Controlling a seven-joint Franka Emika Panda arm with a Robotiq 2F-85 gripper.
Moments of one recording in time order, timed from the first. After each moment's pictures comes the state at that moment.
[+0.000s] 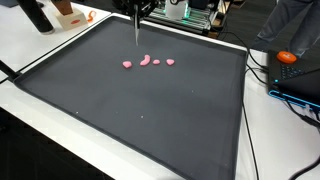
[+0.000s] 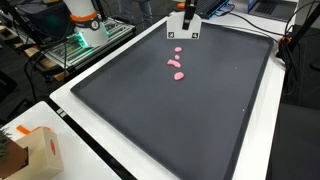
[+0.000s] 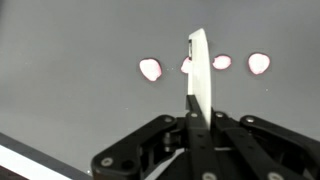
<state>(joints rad) 0.08 0.14 0.08 -2.01 -0.17 2.08 -0.24</state>
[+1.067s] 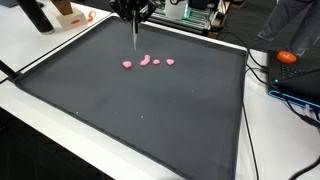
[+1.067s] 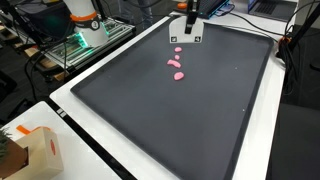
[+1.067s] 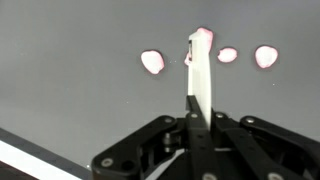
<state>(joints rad) 0.07 0.17 0.08 -2.02 -0.16 2.15 -0.27</state>
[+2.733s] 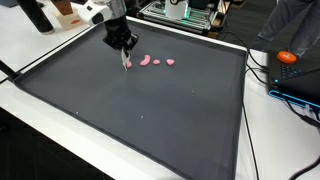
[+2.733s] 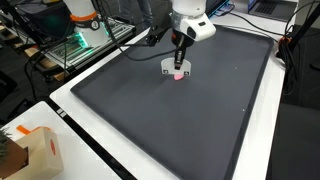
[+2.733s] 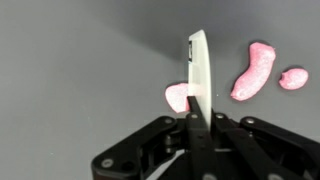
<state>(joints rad) -0.06 0.39 0.05 -2.05 -0.05 2.36 -0.40</state>
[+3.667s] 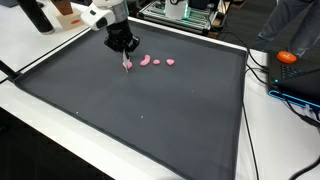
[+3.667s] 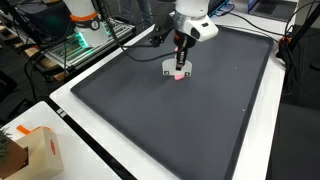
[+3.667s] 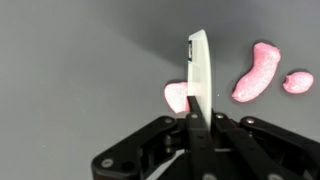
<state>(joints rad) -0.04 0.41 0.05 -2.03 -0.10 2.36 -0.40</state>
